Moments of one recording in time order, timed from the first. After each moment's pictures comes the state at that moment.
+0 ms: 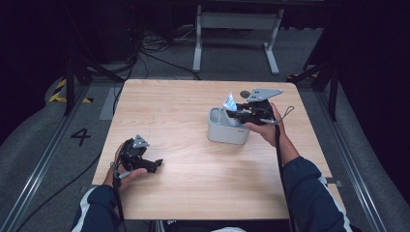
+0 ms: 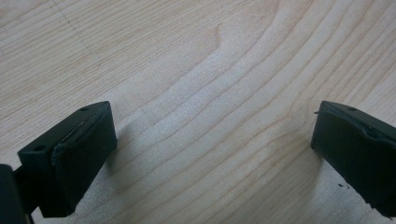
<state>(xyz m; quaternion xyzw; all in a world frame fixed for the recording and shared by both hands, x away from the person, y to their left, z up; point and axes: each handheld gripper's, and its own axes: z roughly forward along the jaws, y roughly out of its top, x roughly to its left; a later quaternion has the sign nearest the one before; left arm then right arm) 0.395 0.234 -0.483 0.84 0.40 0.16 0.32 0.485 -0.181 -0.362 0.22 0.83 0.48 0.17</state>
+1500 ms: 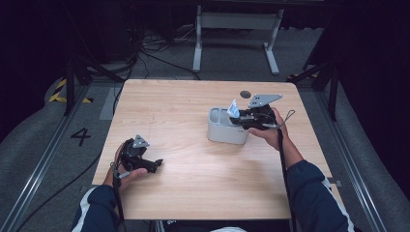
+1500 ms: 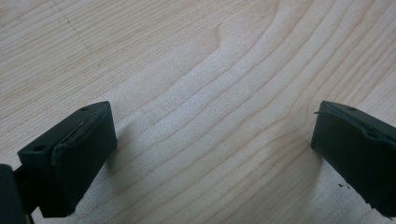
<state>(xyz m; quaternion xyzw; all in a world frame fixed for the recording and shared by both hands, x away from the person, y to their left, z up) 0.395 0.234 -0.483 0.84 0.40 0.16 0.32 0.482 -0.191 -0.378 0.22 0.85 0.45 0.15</state>
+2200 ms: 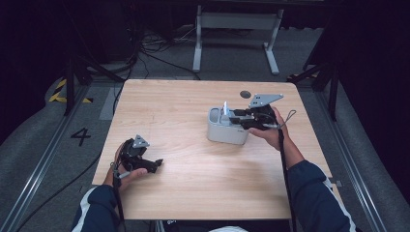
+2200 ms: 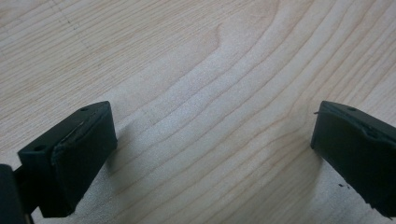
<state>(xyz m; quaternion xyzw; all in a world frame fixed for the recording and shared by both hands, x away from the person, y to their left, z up) 0.395 0.234 -0.483 0.84 0.41 0.15 0.32 0.478 -0.190 -0.372 0.21 0.85 0.46 0.15</state>
